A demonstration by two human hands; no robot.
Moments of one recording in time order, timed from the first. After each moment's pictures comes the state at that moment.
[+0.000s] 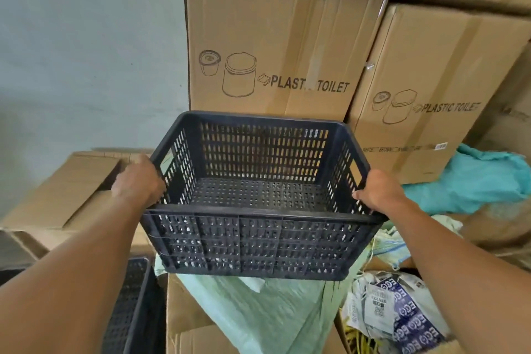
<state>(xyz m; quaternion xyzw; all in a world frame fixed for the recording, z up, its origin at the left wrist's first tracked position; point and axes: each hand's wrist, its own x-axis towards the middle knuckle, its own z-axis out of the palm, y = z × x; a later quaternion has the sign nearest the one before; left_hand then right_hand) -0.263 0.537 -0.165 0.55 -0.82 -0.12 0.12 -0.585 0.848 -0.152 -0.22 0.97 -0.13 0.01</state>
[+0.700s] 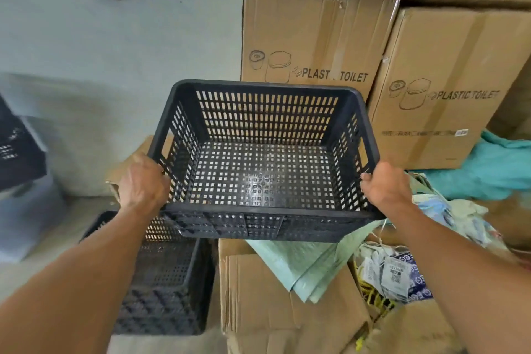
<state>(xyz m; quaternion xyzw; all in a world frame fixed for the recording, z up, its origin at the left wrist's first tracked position) -0.068 0.683 -0.145 0.61 -0.73 -0.10 0.30 -0.418 0.938 -0.141 -0.23 0.94 -0.21 -0.12</state>
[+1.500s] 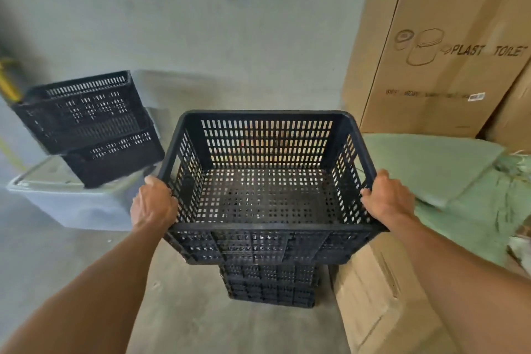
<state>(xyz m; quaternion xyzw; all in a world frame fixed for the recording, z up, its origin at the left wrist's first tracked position) 0.352 0.524 -0.185 0.67 -0.68 -0.12 0.28 -0.031 0.729 -0.207 -0.30 0.94 -0.15 -0.06</state>
